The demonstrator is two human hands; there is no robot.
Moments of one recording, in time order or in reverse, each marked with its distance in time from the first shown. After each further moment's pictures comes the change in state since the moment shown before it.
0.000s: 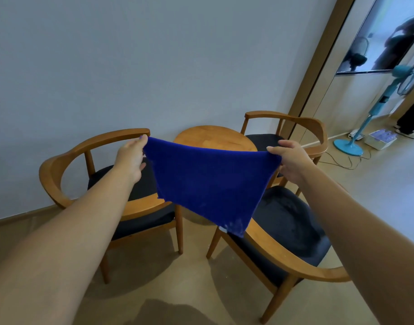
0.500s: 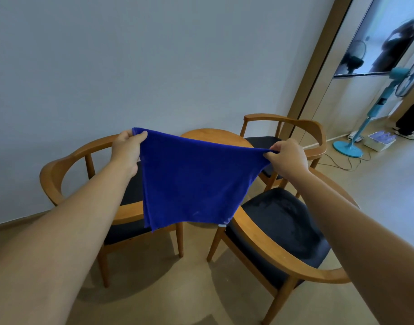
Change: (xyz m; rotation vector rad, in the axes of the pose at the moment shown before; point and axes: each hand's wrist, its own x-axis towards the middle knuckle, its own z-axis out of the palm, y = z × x) left_hand 0.001 0.018 0.002 0.016 0.047 0.155; right_hand 0.005 0.004 -0.001 -0.863 0.161 -0.527
